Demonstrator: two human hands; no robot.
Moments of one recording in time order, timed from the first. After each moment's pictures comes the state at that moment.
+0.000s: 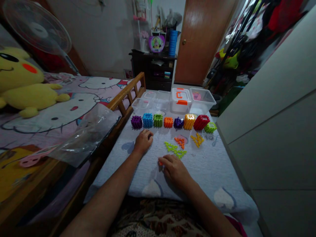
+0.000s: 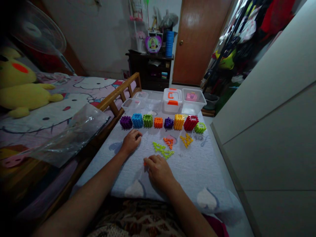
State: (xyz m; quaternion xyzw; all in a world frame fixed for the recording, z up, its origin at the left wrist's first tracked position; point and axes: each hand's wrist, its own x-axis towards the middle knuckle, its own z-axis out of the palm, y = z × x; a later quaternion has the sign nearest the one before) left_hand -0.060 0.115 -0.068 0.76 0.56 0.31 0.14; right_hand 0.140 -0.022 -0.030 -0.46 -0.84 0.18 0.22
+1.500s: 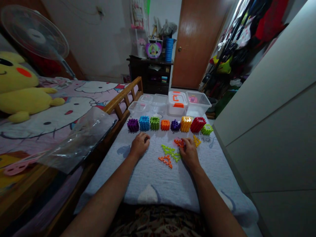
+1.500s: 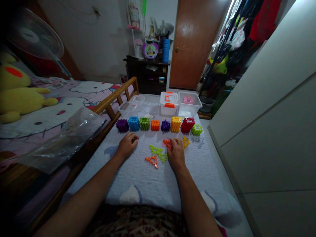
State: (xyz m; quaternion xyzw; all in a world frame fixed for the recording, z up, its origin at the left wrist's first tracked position) left_hand -0.061 0.117 -0.070 0.76 0.55 0.31 0.13; right_hand 0.214 0.050 -0.073 -0.64 -0.67 0.09 0.38
